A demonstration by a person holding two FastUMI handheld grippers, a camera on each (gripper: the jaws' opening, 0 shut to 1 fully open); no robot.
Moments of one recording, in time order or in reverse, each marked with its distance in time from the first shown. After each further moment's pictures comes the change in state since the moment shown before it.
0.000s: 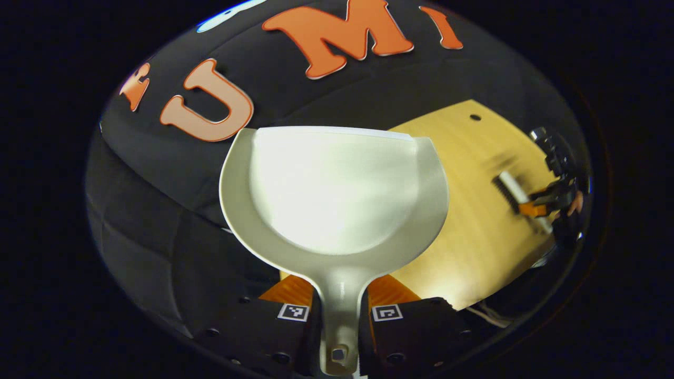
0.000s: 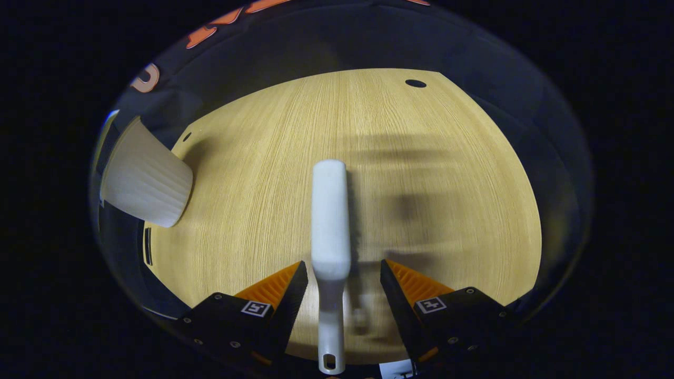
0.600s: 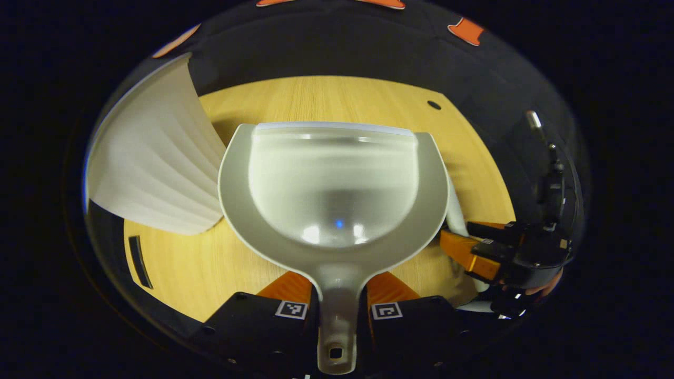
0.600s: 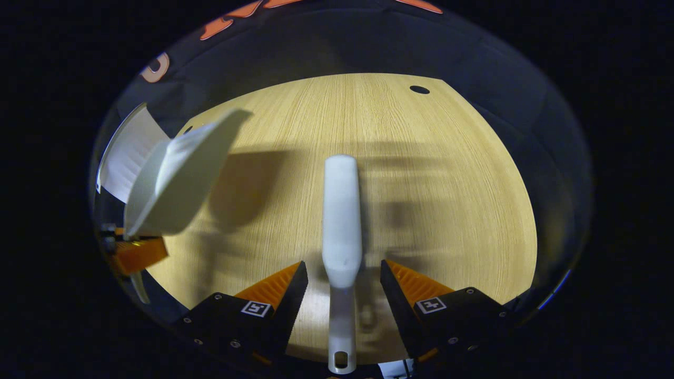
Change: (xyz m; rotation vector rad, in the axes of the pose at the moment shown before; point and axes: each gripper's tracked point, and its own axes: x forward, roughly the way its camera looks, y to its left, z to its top) left arm 0.145 -0.270 -0.070 -0.366 0.275 -0.354; right arm 0.002 0.006 -0.004 -0.036 -0.017 -0.045
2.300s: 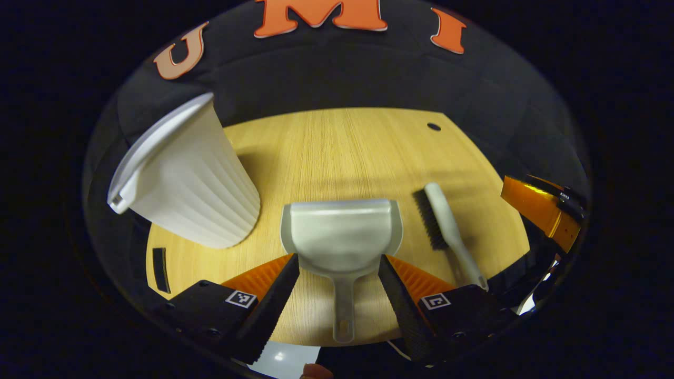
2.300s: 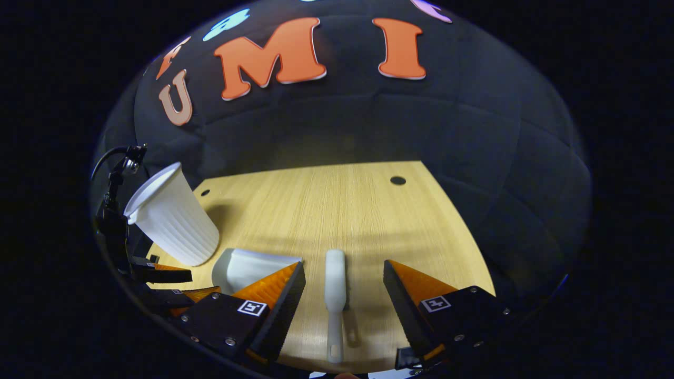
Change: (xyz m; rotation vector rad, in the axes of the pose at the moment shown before) left arm 0.016 0.006 0.095 0.057 -0.316 0.122; right arm -0.149 -0.025 0.115 -0.002 -0.553 -0.028
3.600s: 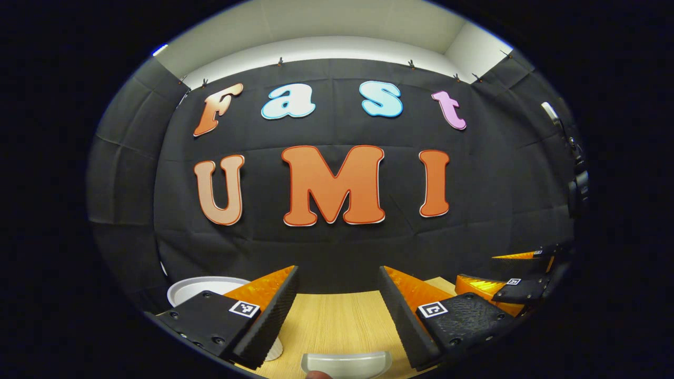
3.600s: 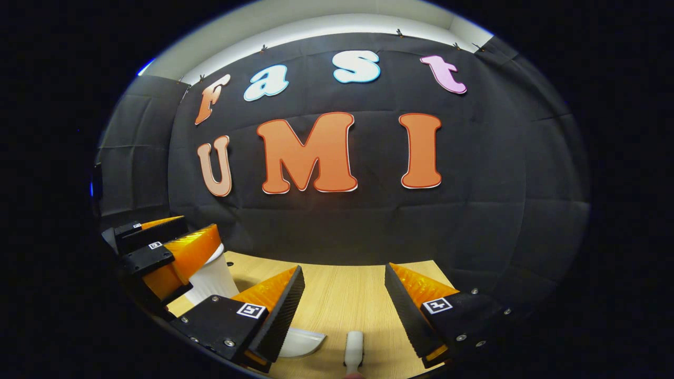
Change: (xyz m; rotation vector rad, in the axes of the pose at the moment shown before) left arm -0.090 -0.003 0.153 -0.002 -1.000 0.067; right arm -0.072 0.019 0.100 -0.059 -0.476 0.079
